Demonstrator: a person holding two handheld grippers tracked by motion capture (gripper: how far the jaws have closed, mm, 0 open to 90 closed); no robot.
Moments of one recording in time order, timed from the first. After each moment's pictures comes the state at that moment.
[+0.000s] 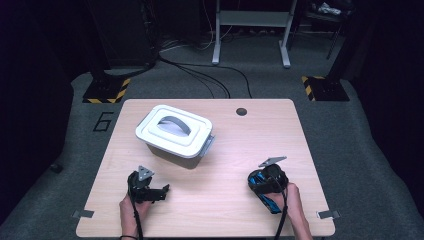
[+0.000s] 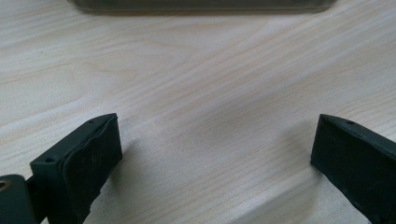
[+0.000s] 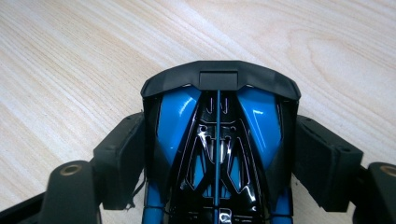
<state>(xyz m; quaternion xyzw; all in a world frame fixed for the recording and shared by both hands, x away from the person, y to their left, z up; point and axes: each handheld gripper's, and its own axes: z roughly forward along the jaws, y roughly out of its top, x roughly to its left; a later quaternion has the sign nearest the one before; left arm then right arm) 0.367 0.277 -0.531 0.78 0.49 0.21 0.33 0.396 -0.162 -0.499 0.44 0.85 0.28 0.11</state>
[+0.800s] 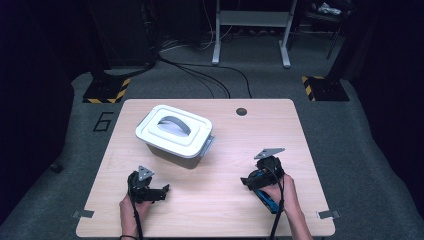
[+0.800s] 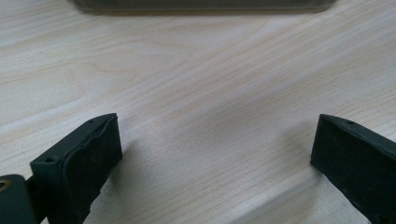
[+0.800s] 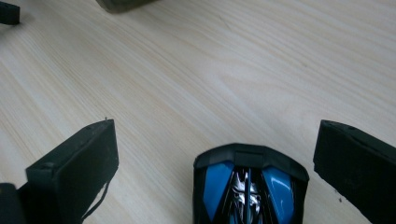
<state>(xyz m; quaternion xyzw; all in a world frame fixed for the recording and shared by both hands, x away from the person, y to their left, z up) 0.367 0.277 -0.531 0.78 0.49 0.21 0.33 0.401 -0.143 -0.460 0.39 0.85 0.33 0.11</state>
